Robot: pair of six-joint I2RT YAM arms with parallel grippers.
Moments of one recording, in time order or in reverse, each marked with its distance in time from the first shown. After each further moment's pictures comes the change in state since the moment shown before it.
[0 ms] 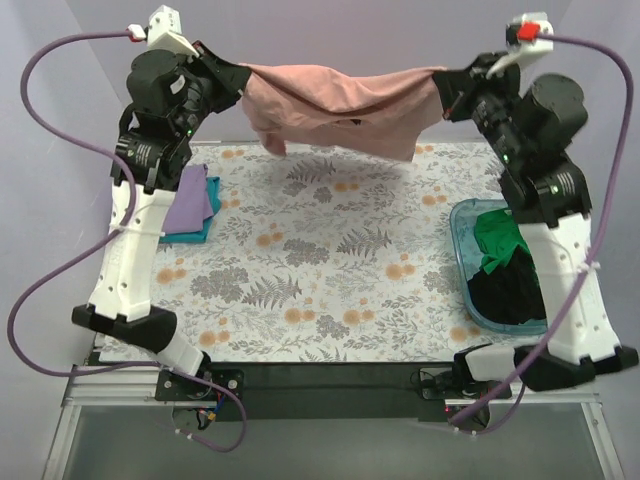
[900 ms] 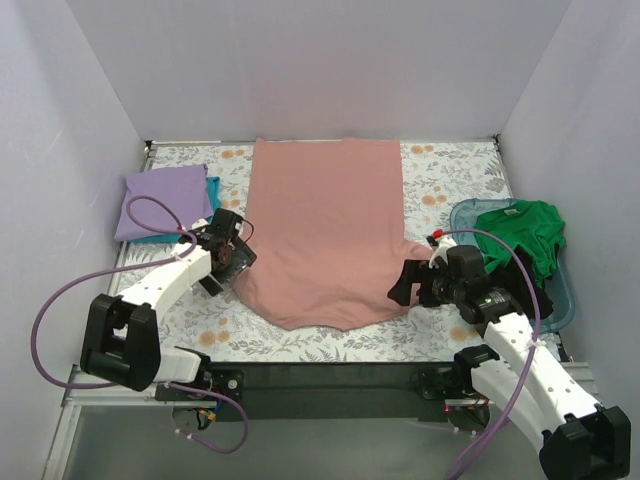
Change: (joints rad) left arm 0.005 -0.260 -1.370 -0.124 -0.267 -0.401; right arm 0.003 -0.664 -1.566 -0.015 -0.265 0.168
